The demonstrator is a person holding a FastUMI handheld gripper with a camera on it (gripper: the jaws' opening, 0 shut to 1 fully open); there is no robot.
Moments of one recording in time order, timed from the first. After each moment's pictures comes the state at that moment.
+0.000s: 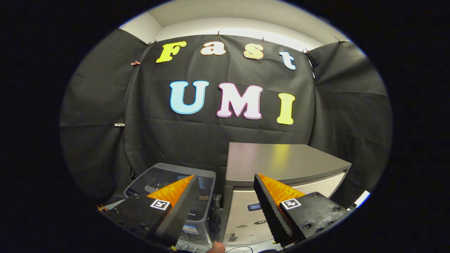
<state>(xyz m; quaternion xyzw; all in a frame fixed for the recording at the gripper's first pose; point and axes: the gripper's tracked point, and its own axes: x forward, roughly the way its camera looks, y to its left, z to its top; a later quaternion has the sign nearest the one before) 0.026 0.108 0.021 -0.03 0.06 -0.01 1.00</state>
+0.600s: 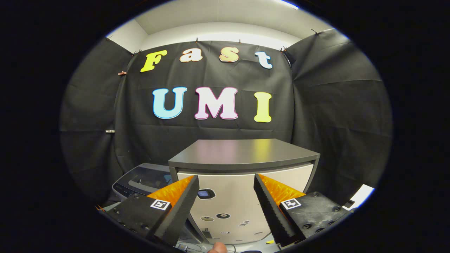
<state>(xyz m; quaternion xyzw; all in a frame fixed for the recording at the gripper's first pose) -0.013 -0.008 0.010 0.00 0.02 -0.04 1.00</state>
